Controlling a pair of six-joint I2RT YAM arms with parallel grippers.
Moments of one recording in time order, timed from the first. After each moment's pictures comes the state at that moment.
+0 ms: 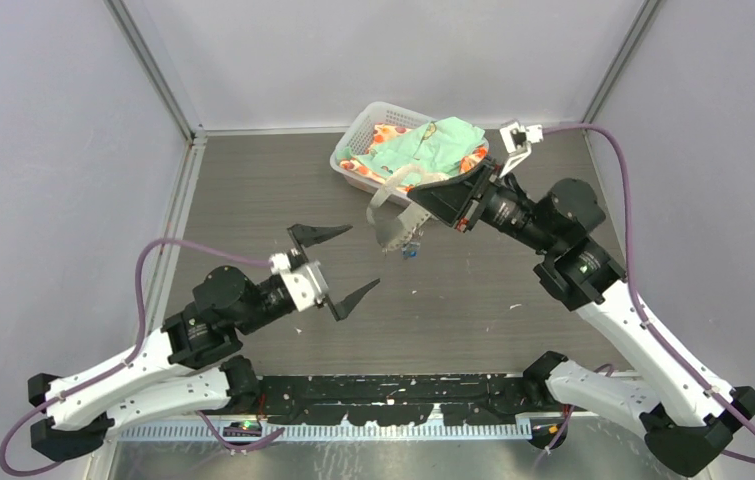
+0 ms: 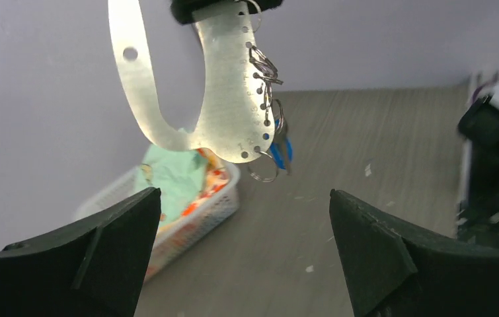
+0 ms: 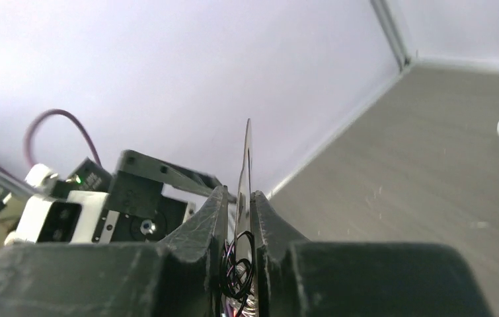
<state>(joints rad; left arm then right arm) -1.13 0.66 0.81 -0.02 -0.01 0.53 0.63 0.96 1.16 -0.03 -0.44 0.72</state>
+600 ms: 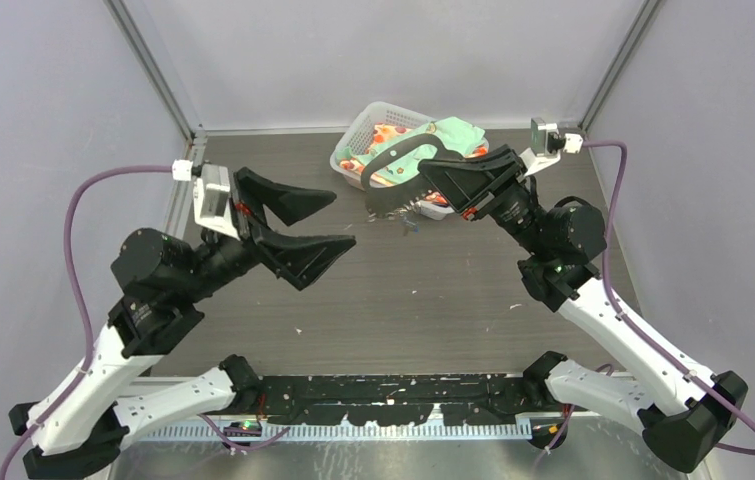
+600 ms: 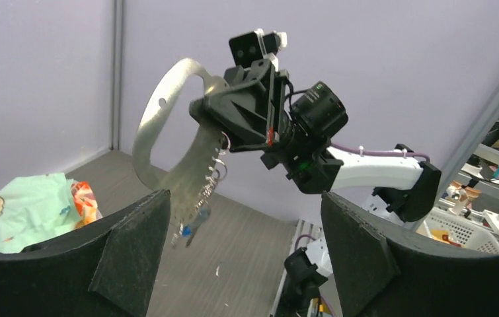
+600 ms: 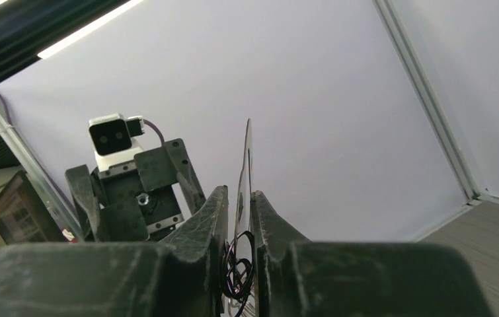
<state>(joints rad) -0.92 0.75 1.21 -0.10 0.19 -0.32 0.62 0.96 0.96 0.67 -0.34 0.89</state>
